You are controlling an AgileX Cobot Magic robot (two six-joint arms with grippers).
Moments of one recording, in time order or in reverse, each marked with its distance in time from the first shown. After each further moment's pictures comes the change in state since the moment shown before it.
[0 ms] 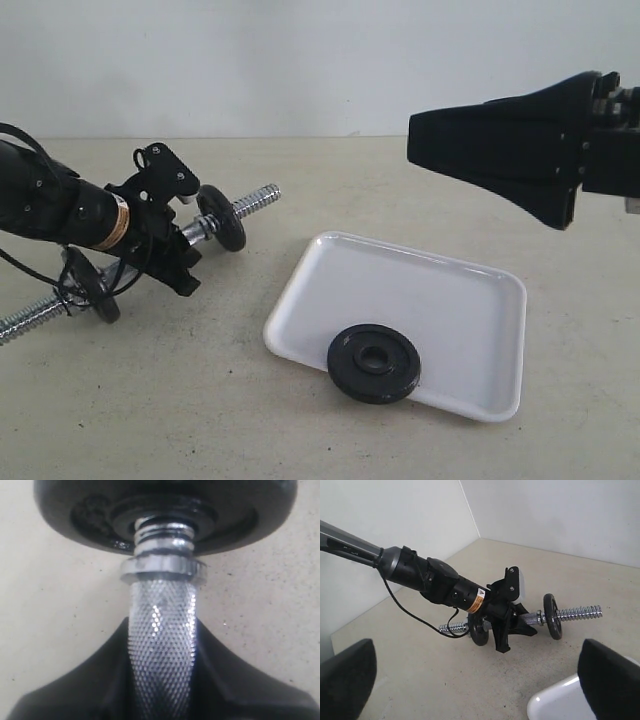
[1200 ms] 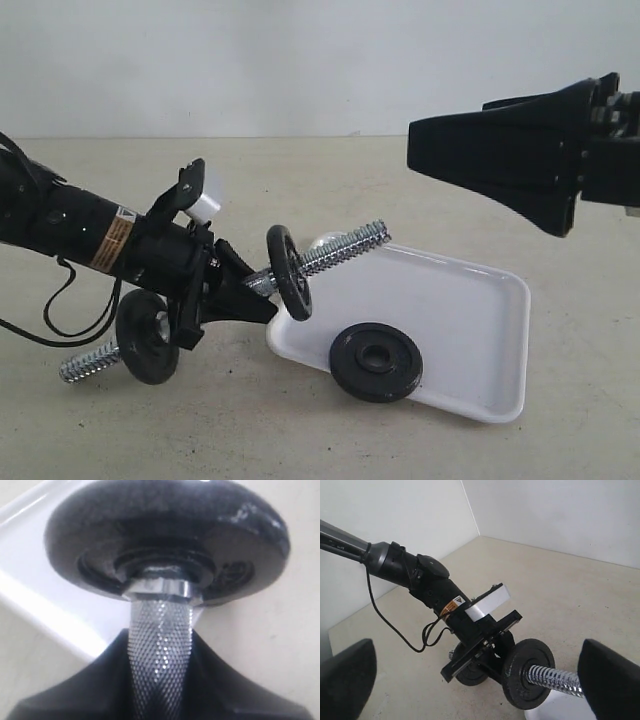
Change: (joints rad) left arm -0.001 -0.076 0.051 0.046 -0.751 0.155; right arm 0.000 0.000 0.000 -0.013 -0.002 -0.014
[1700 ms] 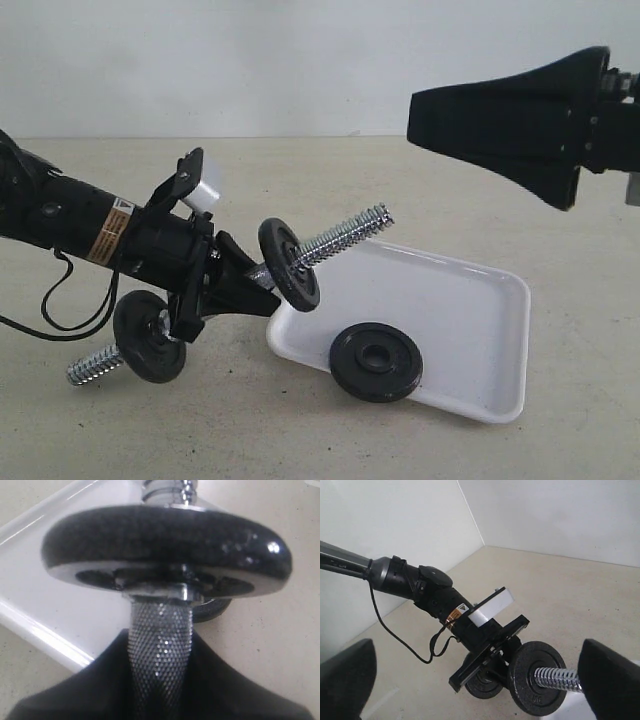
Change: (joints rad) left arm -0.002 -0.027 0.000 0.000 -0.016 -0.033; right arm 0.000 0.000 0.000 0.046 -0.004 0.040
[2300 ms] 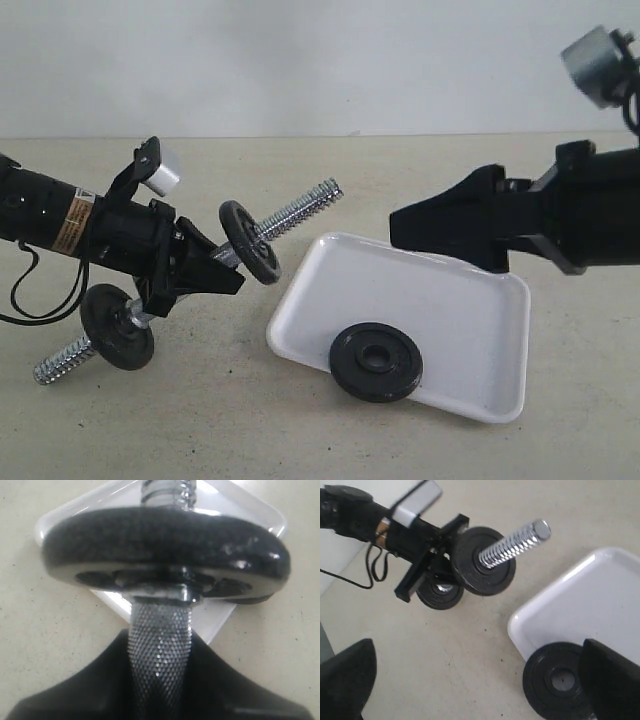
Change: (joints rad) left arm 0.107 0.000 0.000 0.000 0.015 -0.032; right arm 0.000 0.276 -0.002 -0.186 0.045 0.143
